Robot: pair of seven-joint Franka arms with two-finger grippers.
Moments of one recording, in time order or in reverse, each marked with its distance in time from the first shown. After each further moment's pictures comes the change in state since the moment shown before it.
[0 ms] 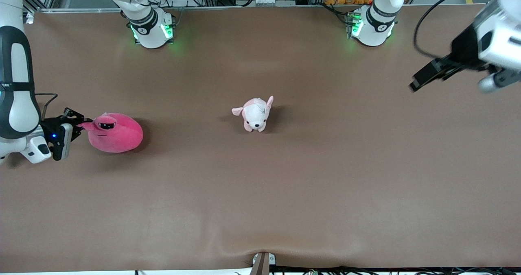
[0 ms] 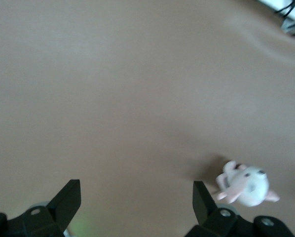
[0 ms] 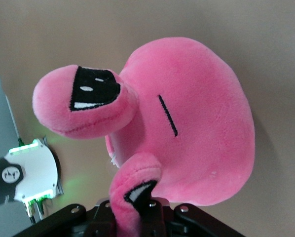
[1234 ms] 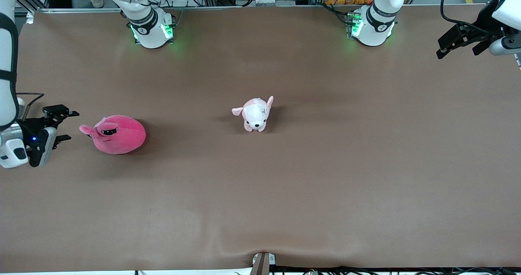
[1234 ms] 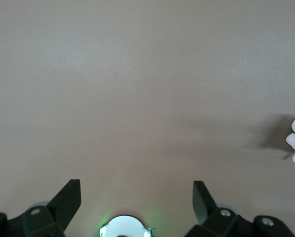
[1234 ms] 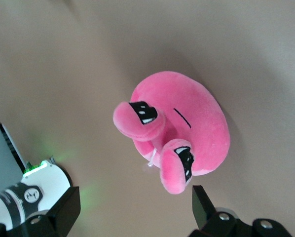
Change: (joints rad) left arm -0.004 -0.188 0.073 -0.218 0.107 -0.013 0.314; right arm 0.031 -0.034 0.027 0.199 -0.006 -0.115 0.311
